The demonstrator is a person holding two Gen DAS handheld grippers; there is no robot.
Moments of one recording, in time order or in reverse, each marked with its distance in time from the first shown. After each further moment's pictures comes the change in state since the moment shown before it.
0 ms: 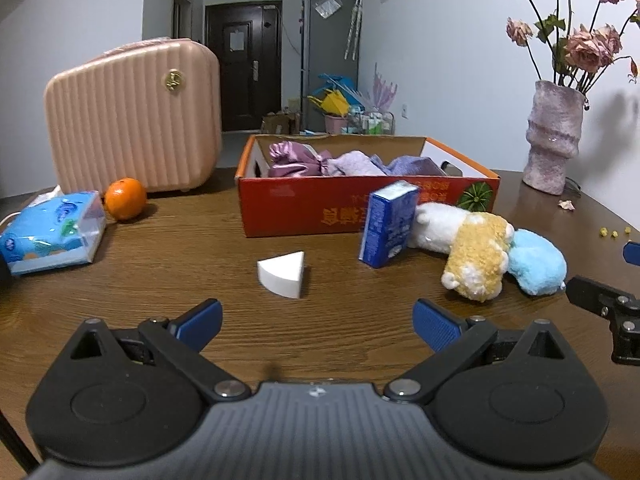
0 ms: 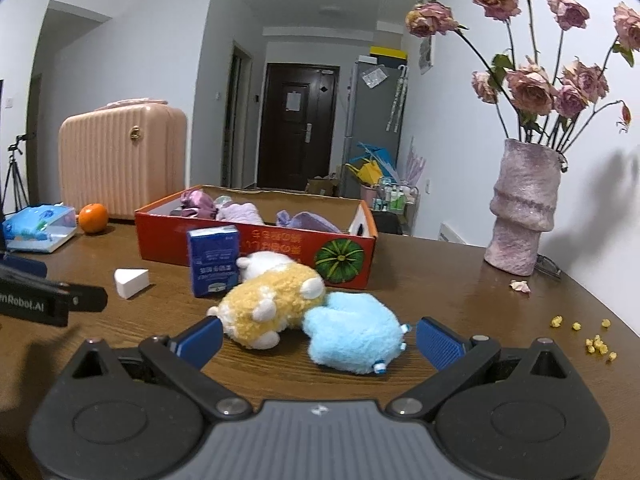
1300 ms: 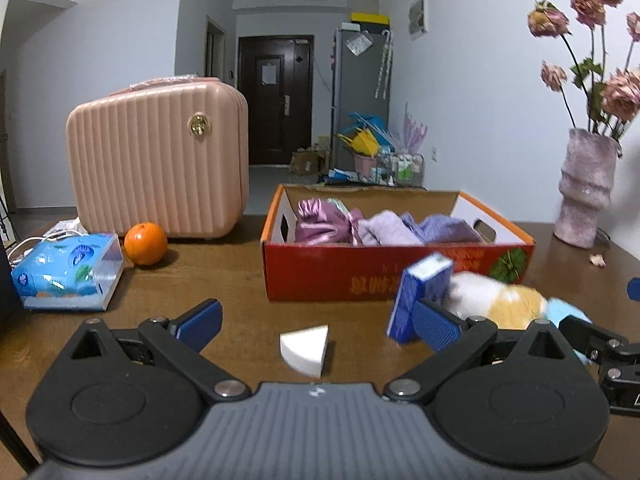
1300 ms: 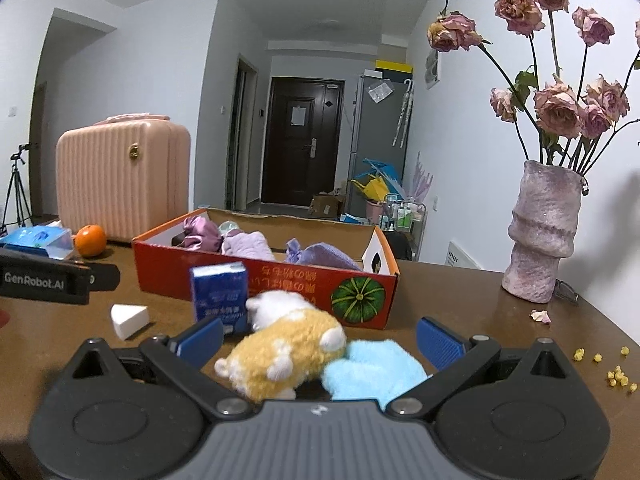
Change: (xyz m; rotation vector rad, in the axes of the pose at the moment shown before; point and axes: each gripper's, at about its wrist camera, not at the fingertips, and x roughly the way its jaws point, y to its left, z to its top) left arm 0.011 0.008 0.031 -0.048 -0.115 0.081; right arm 0.030 0.016 0.022 -0.011 -0.045 0.023
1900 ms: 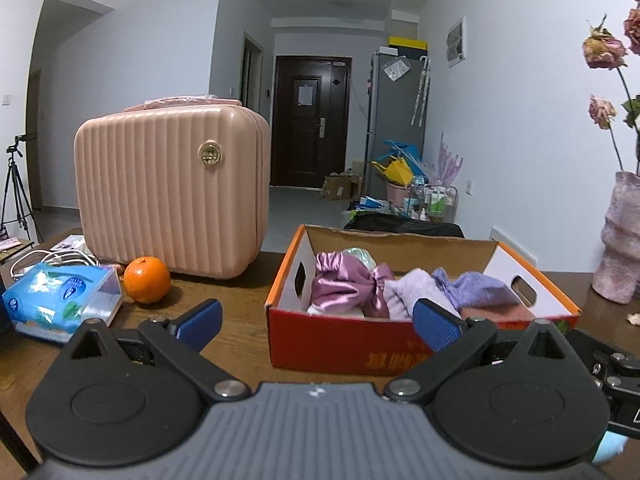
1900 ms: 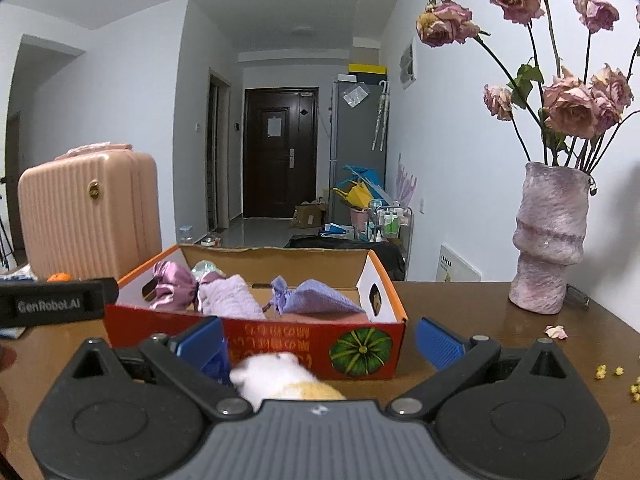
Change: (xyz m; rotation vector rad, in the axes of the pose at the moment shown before) left arm 0.048 -0.009 0.038 -0.075 -0.082 0.099; right arm 0.057 -0.002 0.038 0.085 -0.029 -0.046
